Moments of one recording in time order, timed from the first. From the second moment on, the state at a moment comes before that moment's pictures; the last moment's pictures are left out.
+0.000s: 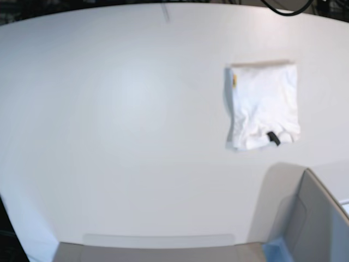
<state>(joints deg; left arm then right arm) 64.9 1.3 -42.0 113.3 -33.1 -6.5 47.9 -72.8 22.4 -8.0 96.8 10.0 6.7 6.7</state>
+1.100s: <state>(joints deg) 44.8 -5.1 -21.1 60.6 -24.4 -5.8 32.0 -39.3 24.6 -22.0 42.9 10.0 6.7 12.1</state>
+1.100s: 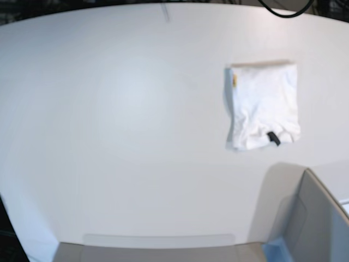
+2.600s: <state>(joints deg) 20.1 -2.9 -2.5 15.1 -8.5 18.0 -4.5 -4.0 14.7 -37.5 9.8 9.8 7.5 -0.6</state>
